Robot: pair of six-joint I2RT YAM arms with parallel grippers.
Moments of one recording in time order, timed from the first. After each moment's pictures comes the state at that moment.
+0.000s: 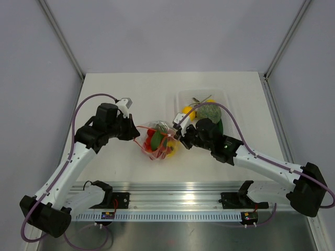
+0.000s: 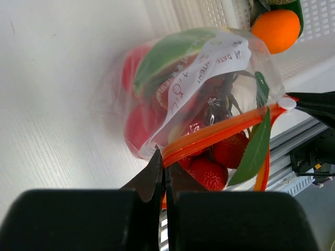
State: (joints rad) left arm -0.39 0.99 1.00 -0.75 0.25 -0.34; right arm 0.89 1.19 0.84 -0.07 -0.09 -0.19
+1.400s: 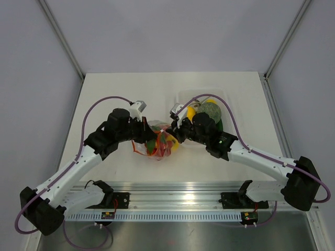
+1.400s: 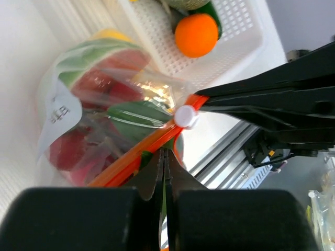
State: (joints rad) left arm -0.58 0.99 0.89 -0.44 0.31 -0.48; right arm 0.89 1.25 0.89 0.08 -0.12 -0.03
